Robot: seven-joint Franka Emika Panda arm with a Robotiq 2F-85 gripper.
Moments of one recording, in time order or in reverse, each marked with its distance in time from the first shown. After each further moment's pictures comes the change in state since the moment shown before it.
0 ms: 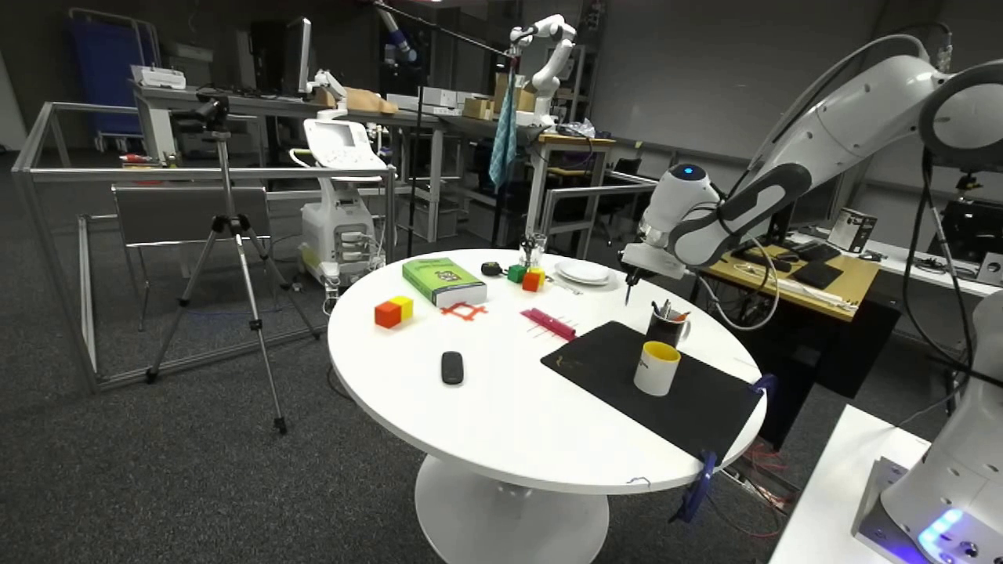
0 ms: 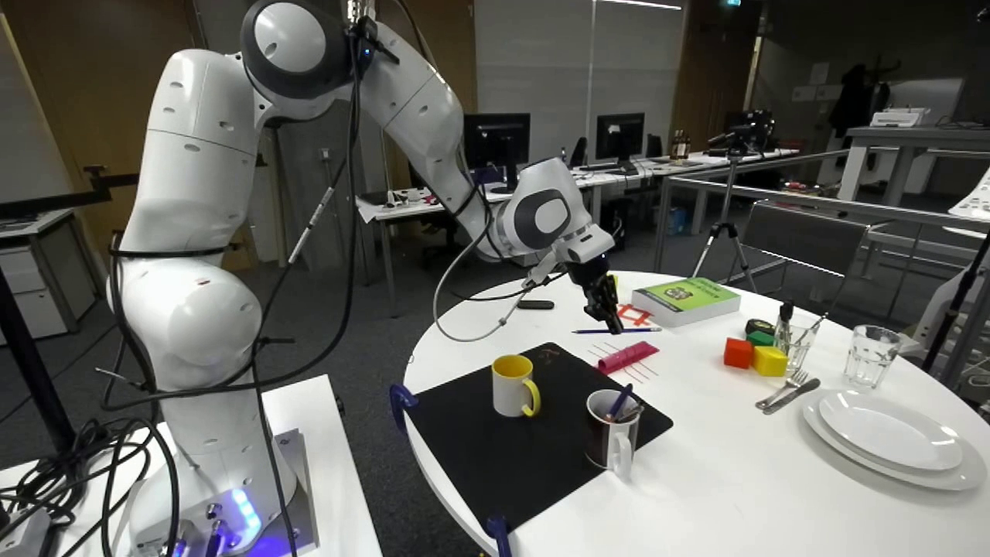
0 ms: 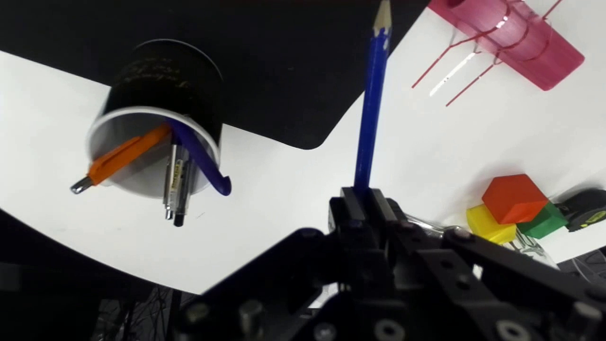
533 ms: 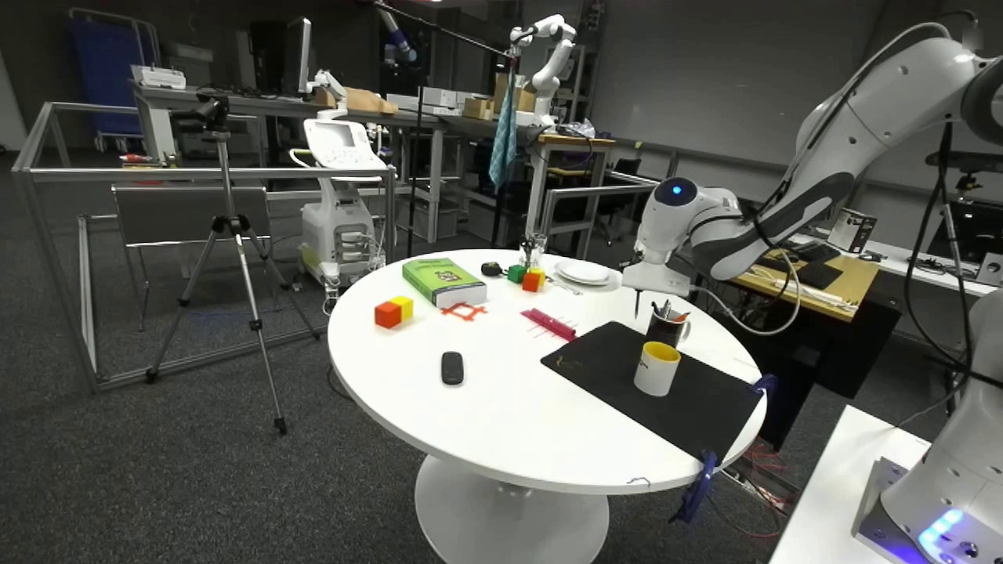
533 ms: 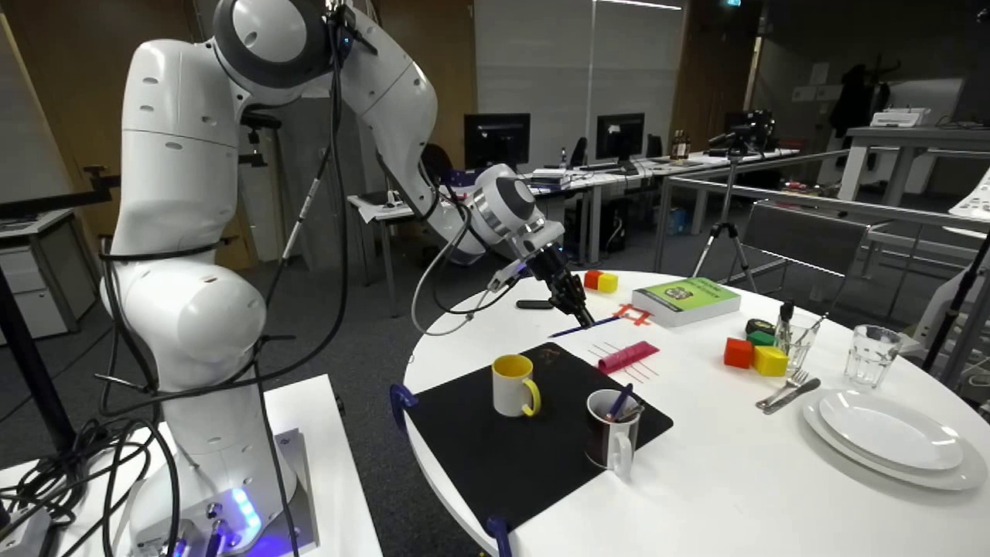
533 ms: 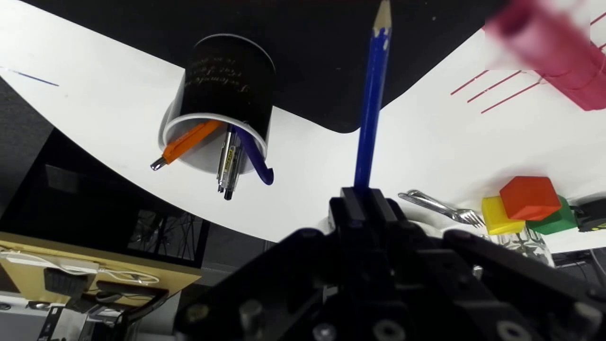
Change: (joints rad) arm 0.050 -0.106 0.088 -0.068 -0.610 -0.232 0.523
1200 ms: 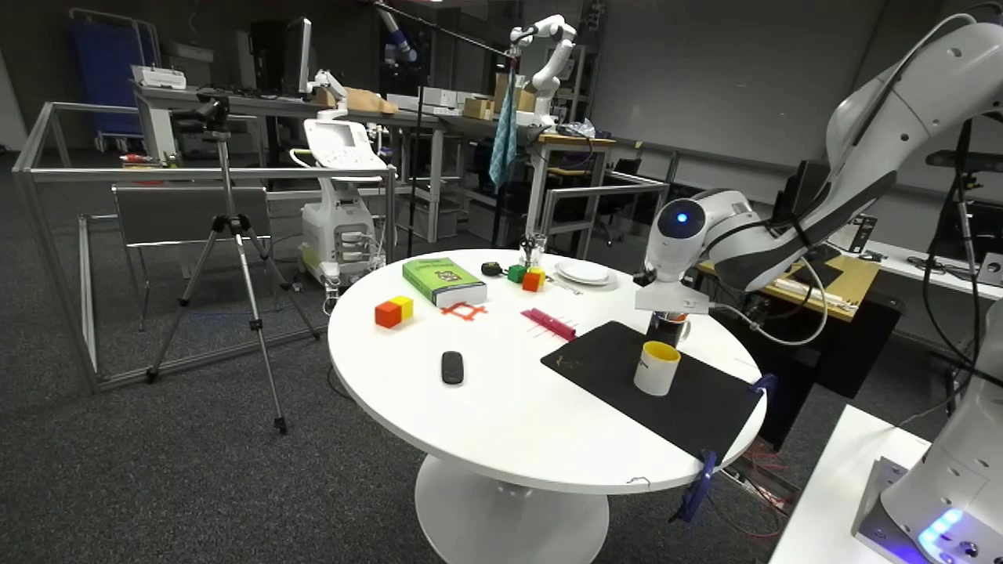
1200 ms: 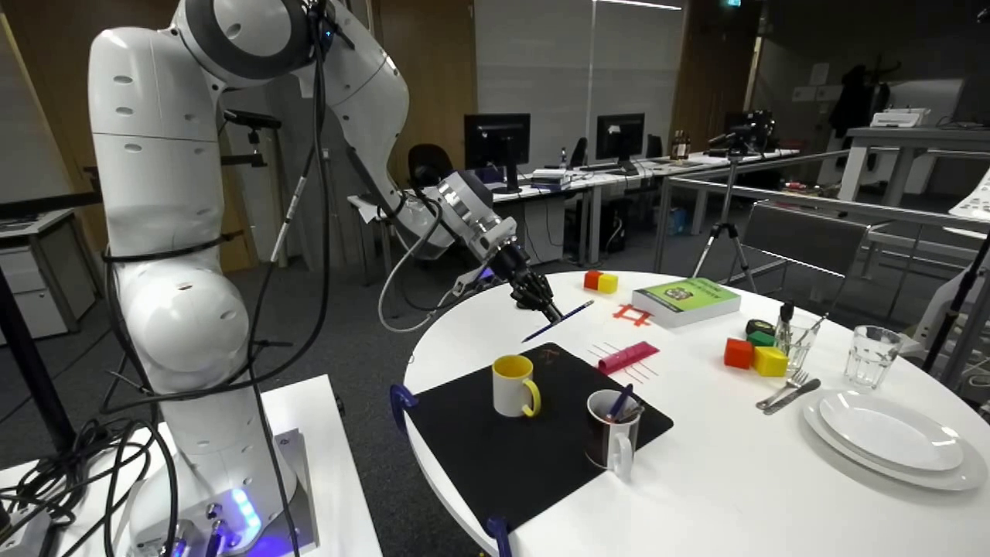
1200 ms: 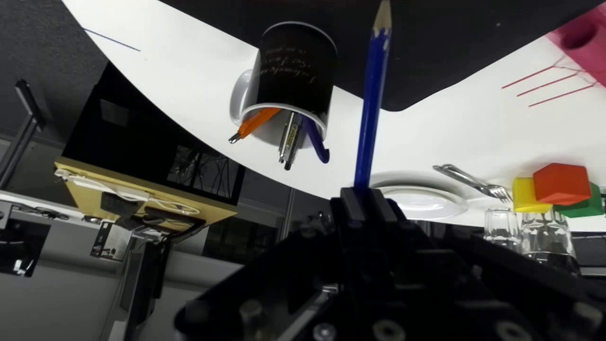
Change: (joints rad) arm -0.227 -0.125 0.404 -0.120 -0.263 -0.330 0.244
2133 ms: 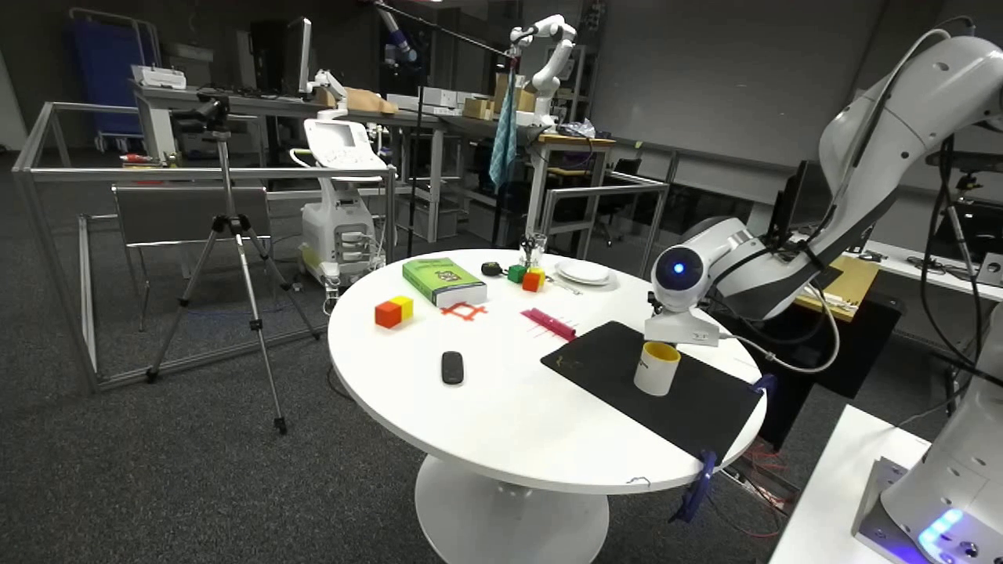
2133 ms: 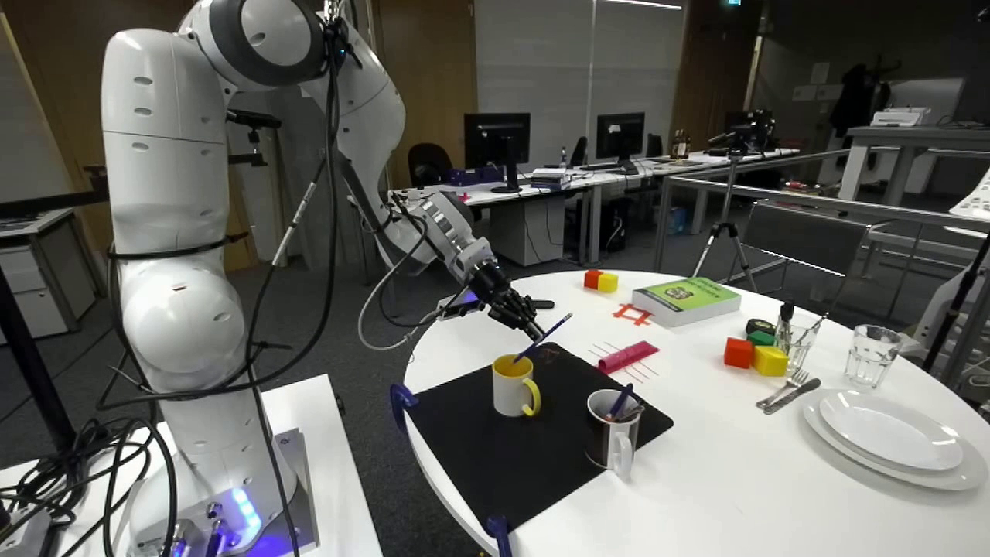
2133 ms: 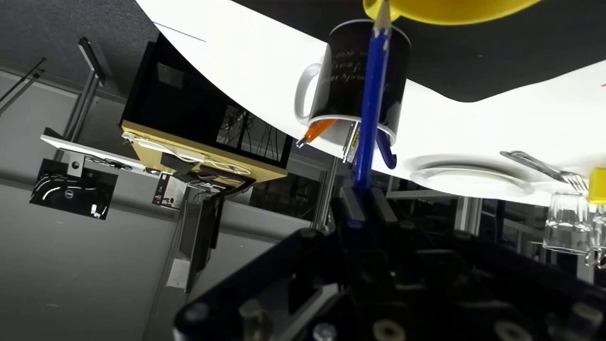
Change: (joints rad) arm -0.050 0.047 0.146 -0.068 -0.085 -0.222 0.210
